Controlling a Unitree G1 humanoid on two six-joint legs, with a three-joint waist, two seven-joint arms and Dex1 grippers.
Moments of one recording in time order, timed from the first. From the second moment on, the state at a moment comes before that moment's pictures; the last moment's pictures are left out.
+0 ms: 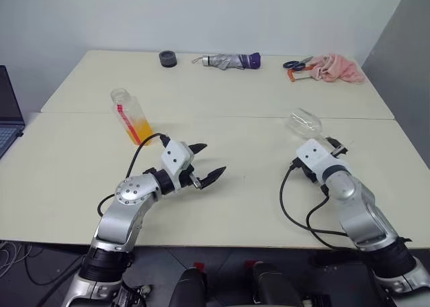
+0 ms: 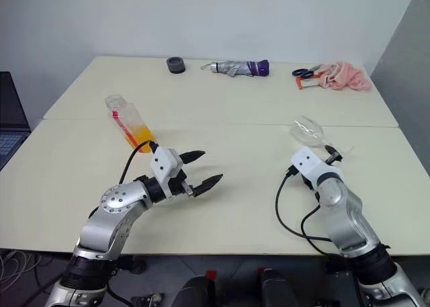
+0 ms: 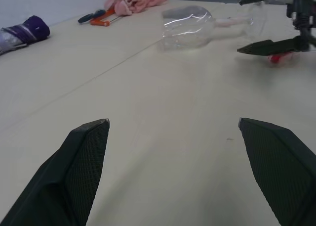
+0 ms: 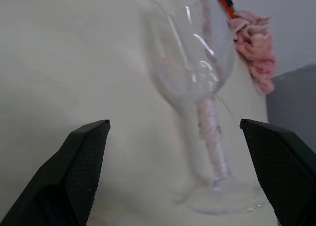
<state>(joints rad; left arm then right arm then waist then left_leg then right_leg) -0.29 0.47 -0.09 -0.16 -0.27 0.26 -0.74 -0.36 -0.58 0.29 -0.24 -0.39 0.79 0.15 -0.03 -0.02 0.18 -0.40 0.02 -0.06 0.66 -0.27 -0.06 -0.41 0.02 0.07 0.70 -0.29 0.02</state>
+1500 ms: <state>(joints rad) -0.34 0.37 -0.09 -0.12 -0.24 0.31 -0.67 -0.60 -0.44 0.29 0.29 -0.60 0.45 -0.02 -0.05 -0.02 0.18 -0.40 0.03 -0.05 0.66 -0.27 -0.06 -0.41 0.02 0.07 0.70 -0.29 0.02</state>
